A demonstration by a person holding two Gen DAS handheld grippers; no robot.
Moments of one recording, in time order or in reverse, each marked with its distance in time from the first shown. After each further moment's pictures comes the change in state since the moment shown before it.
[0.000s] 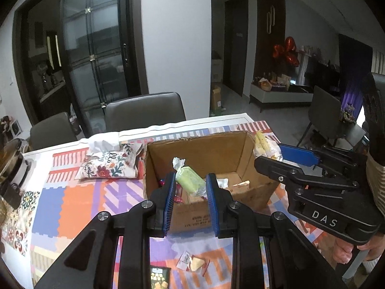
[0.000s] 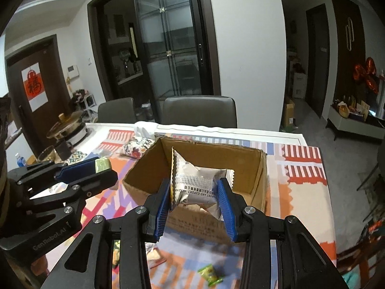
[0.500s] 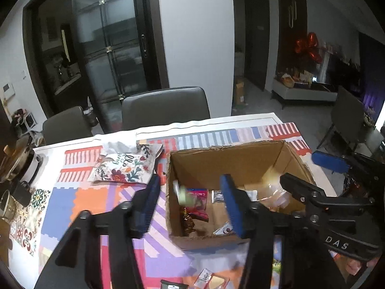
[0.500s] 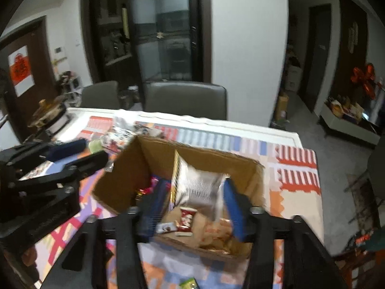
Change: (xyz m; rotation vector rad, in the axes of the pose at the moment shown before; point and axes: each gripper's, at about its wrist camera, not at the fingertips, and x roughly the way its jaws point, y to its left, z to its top) left arm 0.041 0.020 0.022 -0.044 0.042 0.131; right arm 0.043 -0.012 0.016 -0.025 0.090 -0.105
